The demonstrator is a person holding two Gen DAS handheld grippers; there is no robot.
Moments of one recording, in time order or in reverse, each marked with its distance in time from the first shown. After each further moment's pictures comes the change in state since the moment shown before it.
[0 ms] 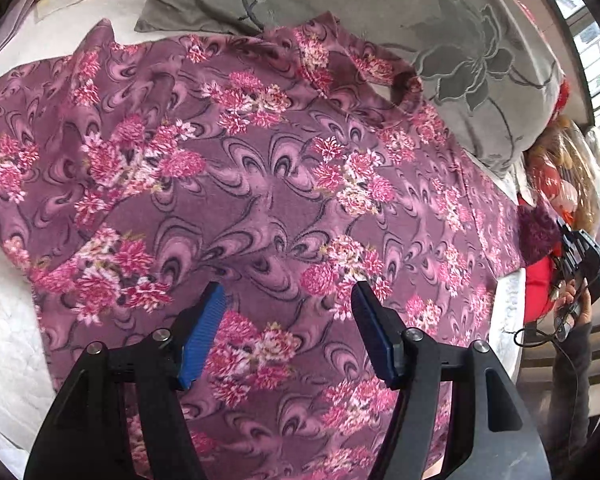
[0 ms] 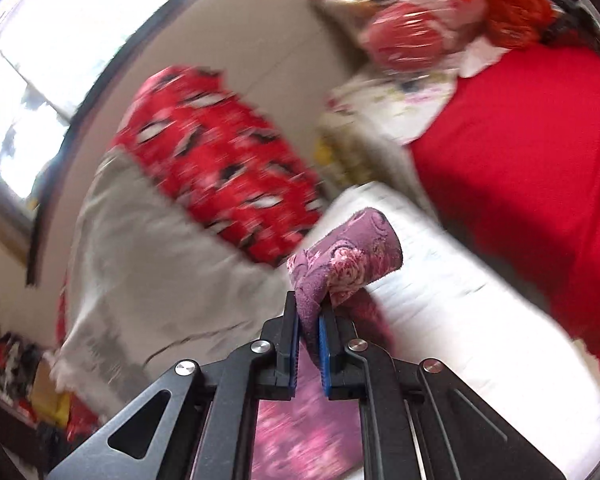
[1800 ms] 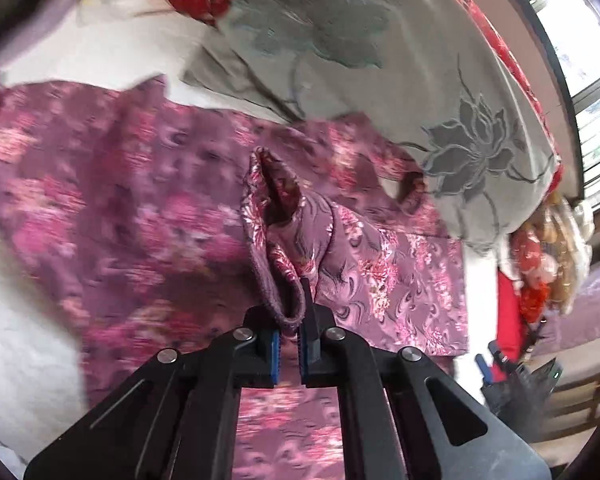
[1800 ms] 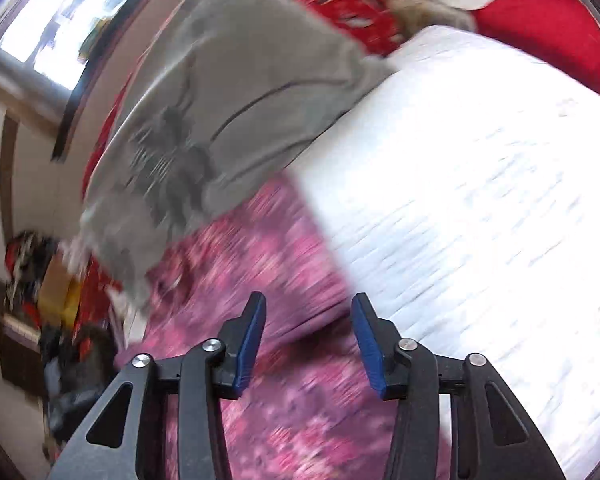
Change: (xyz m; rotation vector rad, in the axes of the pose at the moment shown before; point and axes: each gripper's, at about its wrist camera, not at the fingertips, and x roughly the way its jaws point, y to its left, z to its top) left arm -0.034 0.027 0.036 -0.154 -0.145 -0.041; right arm -0.026 0.075 -0.201 -0.073 0.259 0.038
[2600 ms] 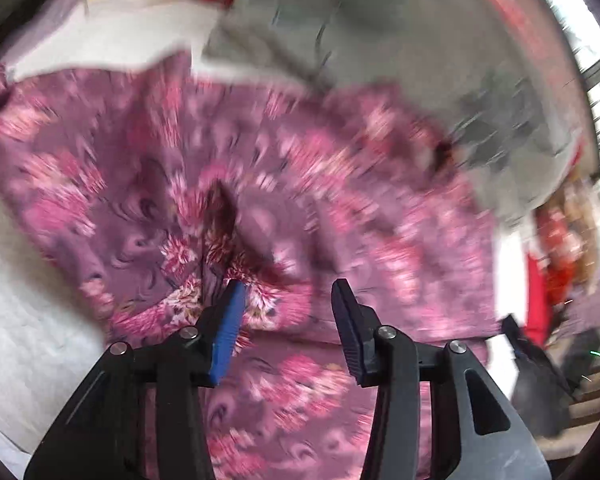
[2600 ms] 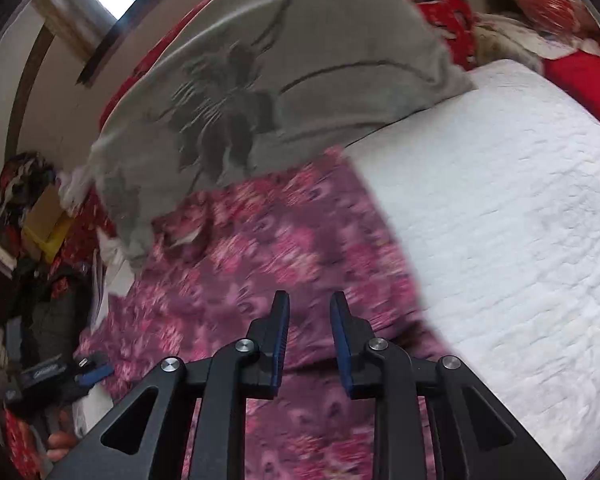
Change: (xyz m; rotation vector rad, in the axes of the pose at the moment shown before) left arm 0.028 0.019 -0.016 0.027 0.100 0.098; right arm 0.036 0.075 -0.042 -0.301 0.050 -0.015
